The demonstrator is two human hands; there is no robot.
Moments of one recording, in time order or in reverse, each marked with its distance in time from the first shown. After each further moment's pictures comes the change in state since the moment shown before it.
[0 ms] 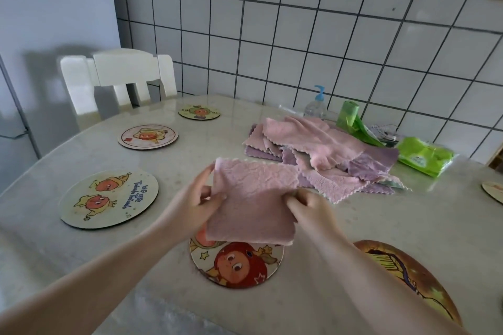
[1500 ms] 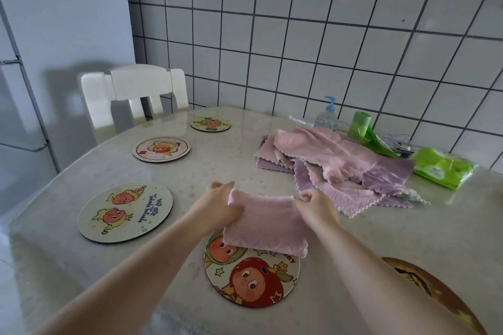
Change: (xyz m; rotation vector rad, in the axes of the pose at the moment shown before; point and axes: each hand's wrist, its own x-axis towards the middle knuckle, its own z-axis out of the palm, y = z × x) left_hand 0.044 0.000 0.003 0.524 -0.144 -0.200; right_hand 0.061 0.015 0.016 -0.365 0.092 0.157
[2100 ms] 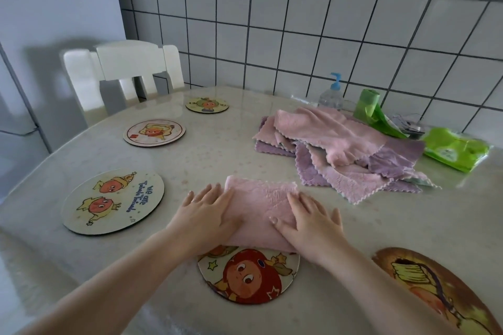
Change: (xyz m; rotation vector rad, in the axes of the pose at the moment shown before) left_hand -0.019 -0.025 0.023 0.431 -0.081 0.051; right_hand -0.039 0.021 0.007 -0.517 -0.273 -0.272
